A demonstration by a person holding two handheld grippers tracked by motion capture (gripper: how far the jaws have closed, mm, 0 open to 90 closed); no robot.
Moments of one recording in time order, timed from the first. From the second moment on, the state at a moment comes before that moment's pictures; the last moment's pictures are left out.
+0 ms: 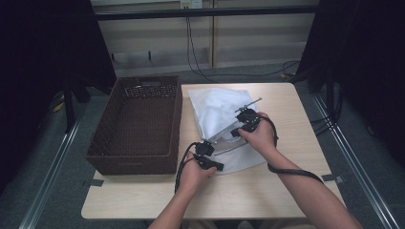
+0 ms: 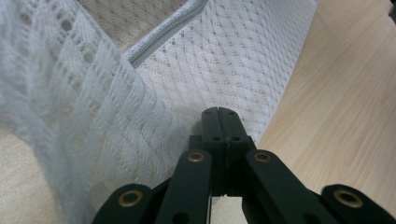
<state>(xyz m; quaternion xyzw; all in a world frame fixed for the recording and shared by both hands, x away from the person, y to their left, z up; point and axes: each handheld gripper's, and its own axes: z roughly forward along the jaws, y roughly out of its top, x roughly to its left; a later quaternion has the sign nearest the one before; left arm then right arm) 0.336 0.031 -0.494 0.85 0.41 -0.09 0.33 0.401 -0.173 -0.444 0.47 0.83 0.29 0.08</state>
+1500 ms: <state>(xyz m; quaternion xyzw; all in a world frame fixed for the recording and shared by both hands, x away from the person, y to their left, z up) 0.330 0.035 -0.457 0.82 0.42 -0.06 0.38 0.358 -0.218 -0.433 0.45 0.83 0.31 0.08</state>
